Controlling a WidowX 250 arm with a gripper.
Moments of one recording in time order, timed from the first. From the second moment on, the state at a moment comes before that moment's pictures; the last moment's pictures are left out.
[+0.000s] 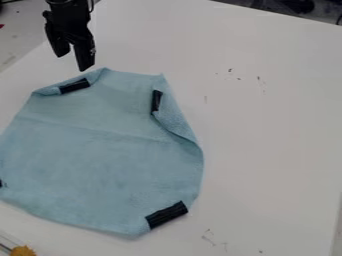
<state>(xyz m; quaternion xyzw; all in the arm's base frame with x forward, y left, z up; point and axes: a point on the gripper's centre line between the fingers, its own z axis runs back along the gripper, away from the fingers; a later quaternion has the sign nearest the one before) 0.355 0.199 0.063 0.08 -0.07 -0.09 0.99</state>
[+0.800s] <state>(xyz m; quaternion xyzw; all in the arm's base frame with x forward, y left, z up) 0.305 0.128 0.070 0.05 -0.09 -0.09 0.99</state>
